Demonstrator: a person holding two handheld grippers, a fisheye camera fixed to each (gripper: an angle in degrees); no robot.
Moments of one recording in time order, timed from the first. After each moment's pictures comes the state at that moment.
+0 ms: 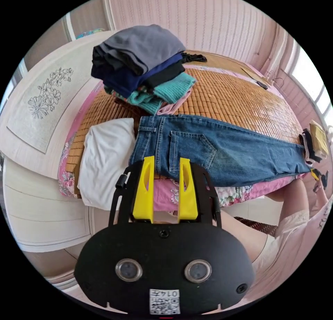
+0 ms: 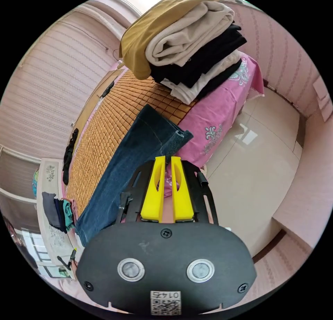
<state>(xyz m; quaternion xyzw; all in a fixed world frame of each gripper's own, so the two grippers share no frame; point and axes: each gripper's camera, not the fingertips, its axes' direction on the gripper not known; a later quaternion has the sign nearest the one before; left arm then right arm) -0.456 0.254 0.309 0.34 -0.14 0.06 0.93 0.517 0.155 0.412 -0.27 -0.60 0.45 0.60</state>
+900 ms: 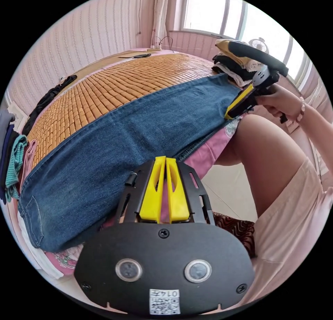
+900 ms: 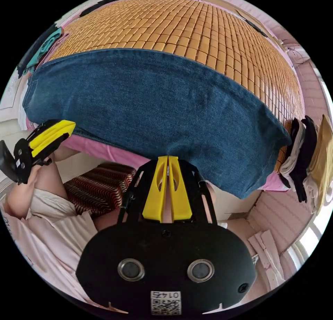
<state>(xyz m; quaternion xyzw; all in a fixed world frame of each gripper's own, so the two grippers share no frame) -0.190 0.209 0.619 0.28 -0.07 0.38 0.88 0.308 -0.069 0.163 -0.18 -0.62 -0.16 0.75</state>
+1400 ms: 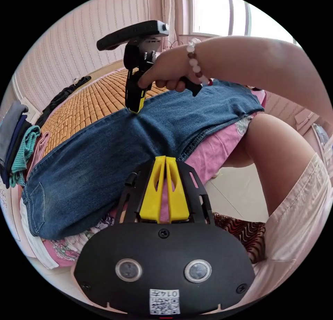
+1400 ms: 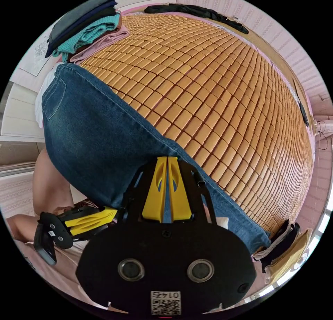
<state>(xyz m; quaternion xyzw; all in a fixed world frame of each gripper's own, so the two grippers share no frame) -0.225 0.203 0.666 0.32 -0.08 0.34 0.88 0.236 -0.230 0.081 0.00 -0.66 -0.24 0.72</state>
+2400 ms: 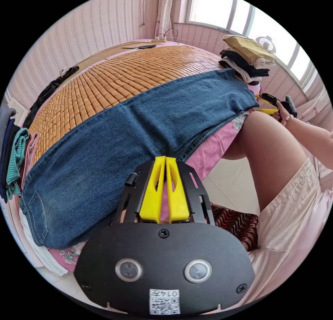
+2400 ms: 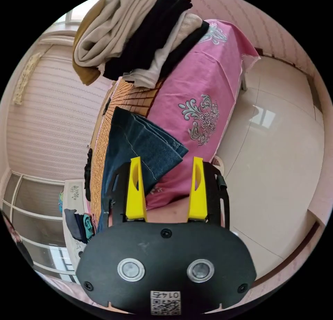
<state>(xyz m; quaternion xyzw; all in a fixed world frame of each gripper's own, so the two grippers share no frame) -0.224 0.150 0.659 0.26 -0.07 0.36 0.89 0.371 0.173 0.587 -0.24 -0.64 0.55 0.48</state>
